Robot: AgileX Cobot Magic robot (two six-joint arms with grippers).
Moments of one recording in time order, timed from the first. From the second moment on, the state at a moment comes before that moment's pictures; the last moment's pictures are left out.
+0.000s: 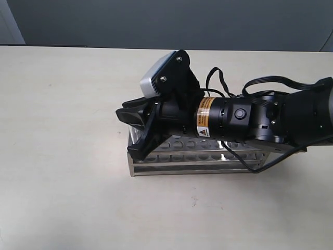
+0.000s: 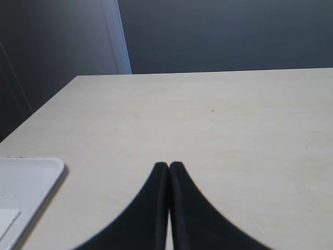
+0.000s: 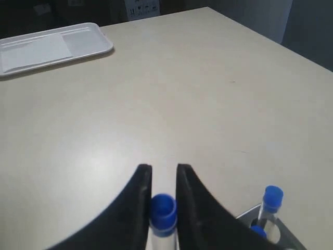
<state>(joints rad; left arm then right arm) 0.04 0.01 0.00 0.42 0.31 -0.35 0.70 1.70 -0.76 -0.73 -0.63 0.53</state>
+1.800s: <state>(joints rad) 0.04 0.01 0.00 0.42 0.31 -0.35 0.70 1.22 -0.76 -0.49 0.06 0.45</state>
